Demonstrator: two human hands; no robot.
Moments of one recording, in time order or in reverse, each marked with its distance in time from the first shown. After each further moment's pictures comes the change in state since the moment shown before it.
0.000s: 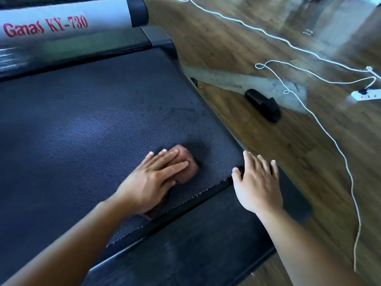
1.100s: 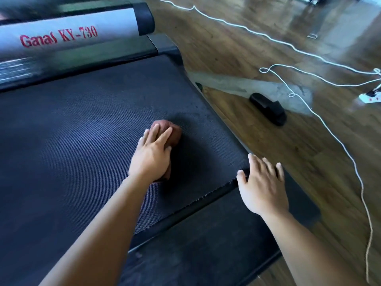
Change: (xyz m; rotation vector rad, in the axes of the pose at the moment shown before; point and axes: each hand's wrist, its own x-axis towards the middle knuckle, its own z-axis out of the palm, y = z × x) left_hand 0.057 -0.010 -0.016 -0.018 0.259 -0.505; right_hand -0.001 -0.003 -0.005 0.005 -0.023 0.014
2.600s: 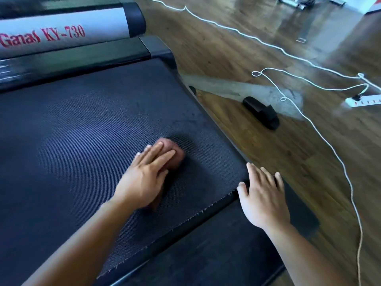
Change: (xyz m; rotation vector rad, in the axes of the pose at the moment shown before) left_hand -0.014 -0.033 0.001 -0.045 -0.099 0.248; right_hand 0.002 0.001 0.002 -0.014 0.016 -0.010
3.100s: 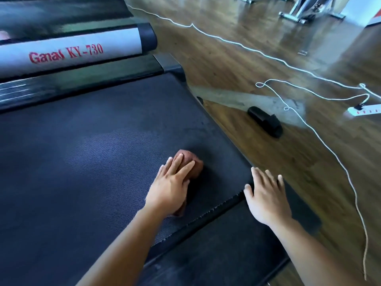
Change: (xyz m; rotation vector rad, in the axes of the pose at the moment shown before) left_hand -0.019 0.041 0.002 0.010 -0.031 -0.056; right_hand -0.002 -0.003 -0.011 0.026 -0.124 -0.006
